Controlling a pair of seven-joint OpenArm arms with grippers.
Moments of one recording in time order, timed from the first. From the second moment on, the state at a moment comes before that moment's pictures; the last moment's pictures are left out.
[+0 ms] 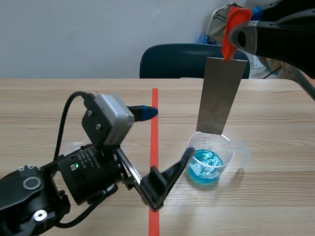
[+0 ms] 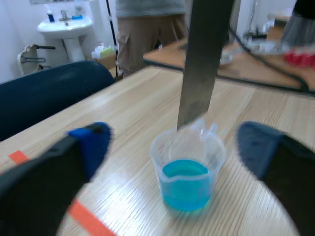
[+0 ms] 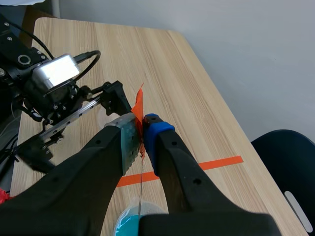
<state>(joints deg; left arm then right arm) -1.1 -33.7 51.4 90.9 -12.6 -5.1 -26.8 -8.7 69.0 -4.9 114.7 40.0 45.4 12.9</state>
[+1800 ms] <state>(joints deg) 37.1 -59.4 21.8 94.5 -13.9 -8.4 -53.4 -8.7 69.0 -4.9 114.7 40.0 45.4 13.5</state>
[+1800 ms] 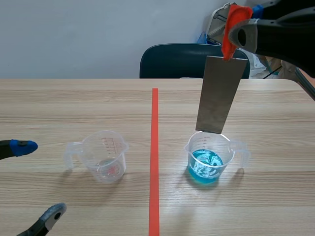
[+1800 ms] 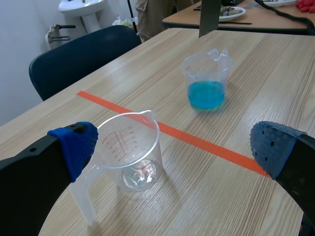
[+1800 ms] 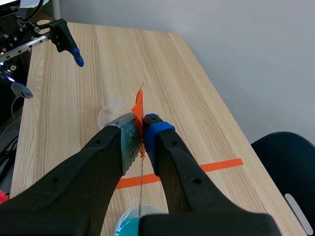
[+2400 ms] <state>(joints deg) 37.1 -60.3 21.8 94.5 -13.8 -8.3 -56.9 -8.7 68.9 -4.9 114.7 40.0 45.4 13.5</state>
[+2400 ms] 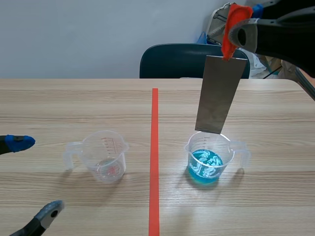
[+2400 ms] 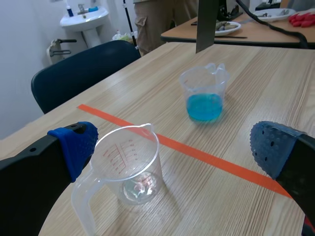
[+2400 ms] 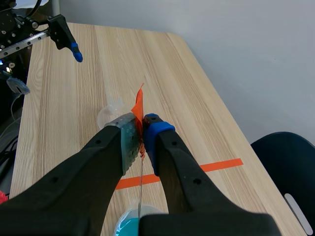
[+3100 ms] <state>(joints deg) 37.1 -62.7 19.8 90.5 -14.1 -7.5 -59.1 -8.7 68.9 -4.9 114.7 40.0 45.4 14.2</state>
